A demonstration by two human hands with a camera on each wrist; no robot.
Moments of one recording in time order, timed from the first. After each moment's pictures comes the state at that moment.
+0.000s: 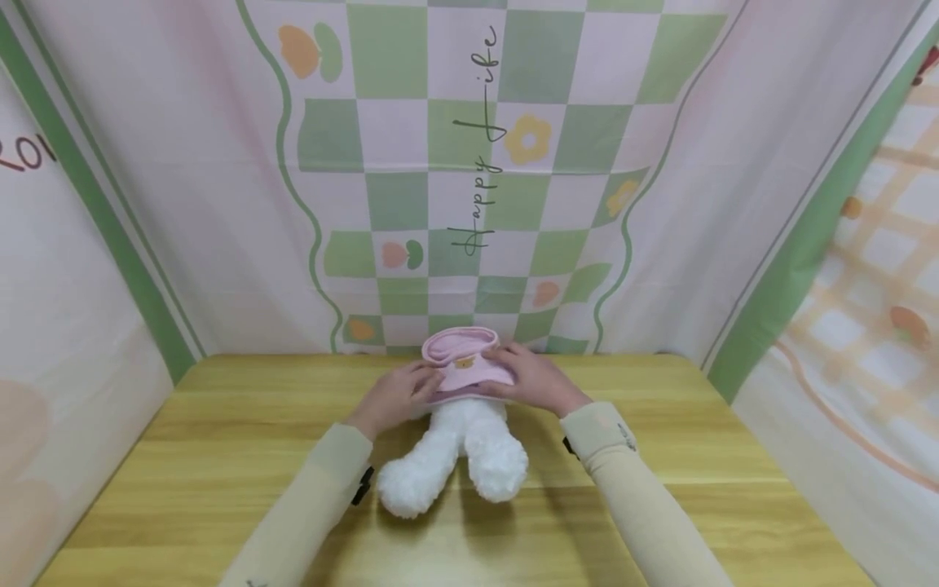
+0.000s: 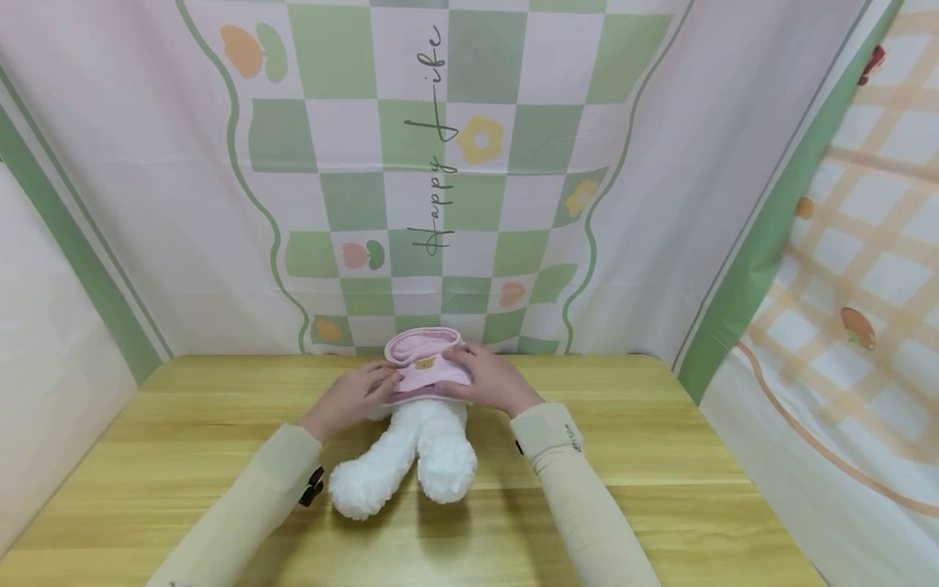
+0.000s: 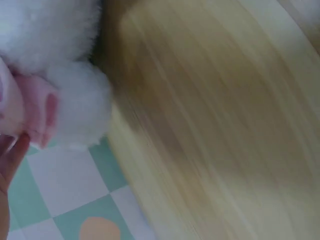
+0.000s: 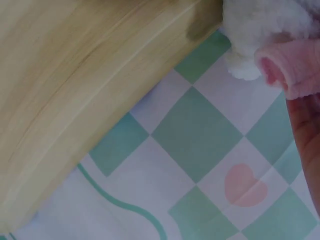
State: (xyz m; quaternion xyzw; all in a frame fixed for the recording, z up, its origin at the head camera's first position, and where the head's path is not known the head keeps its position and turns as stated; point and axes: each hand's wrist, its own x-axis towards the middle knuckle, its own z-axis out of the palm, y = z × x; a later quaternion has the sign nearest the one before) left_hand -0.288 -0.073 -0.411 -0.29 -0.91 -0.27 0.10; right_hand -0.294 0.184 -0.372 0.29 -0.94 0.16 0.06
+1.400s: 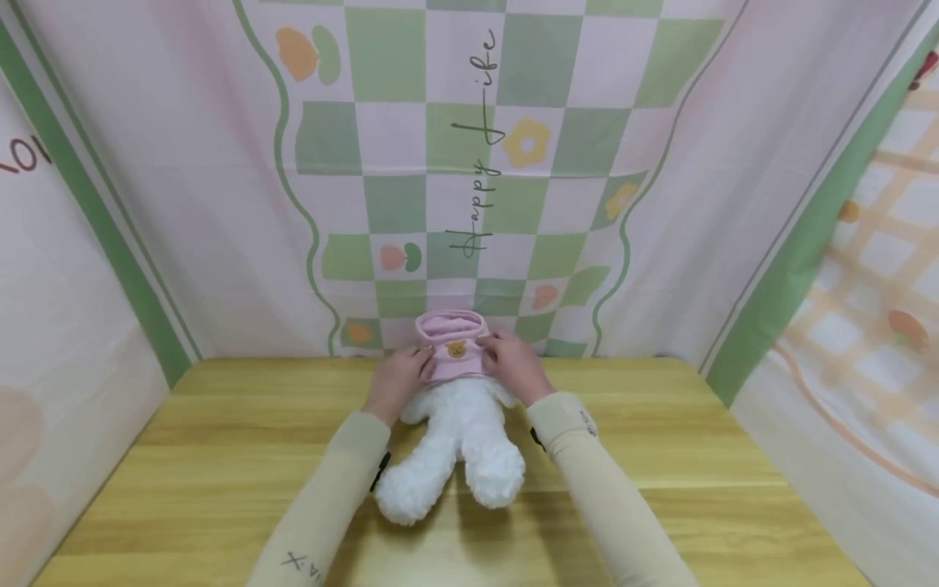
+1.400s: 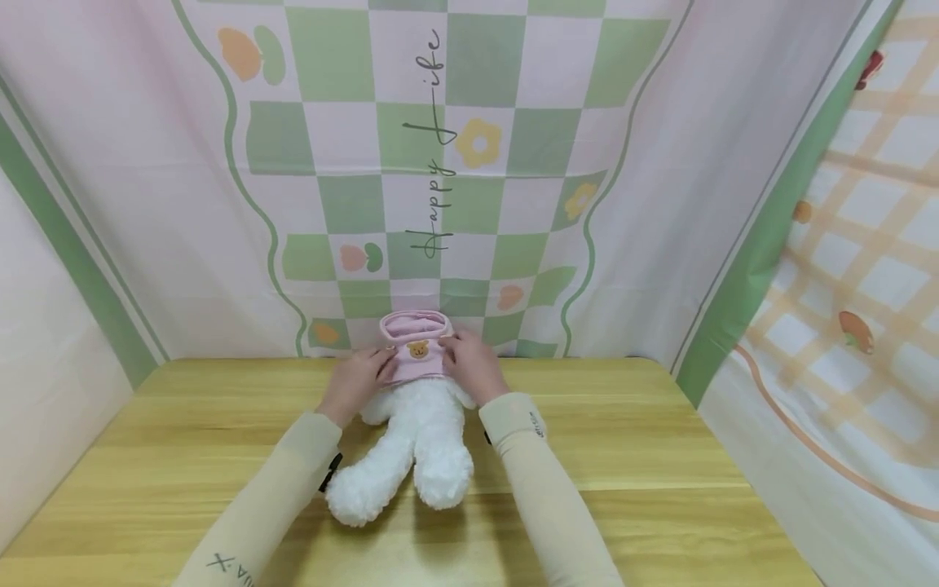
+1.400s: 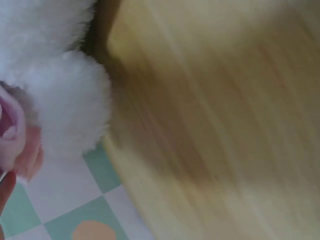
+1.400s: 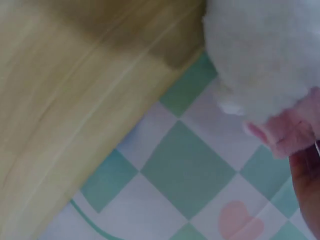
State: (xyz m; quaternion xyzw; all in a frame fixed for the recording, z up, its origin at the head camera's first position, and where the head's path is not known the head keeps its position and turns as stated) left_hand -0.314 -0.057 -0.414 -0.23 -0.92 -0.14 0.28; right_hand -0.318 0.153 -0.377 0.22 -0.94 0.16 0.19
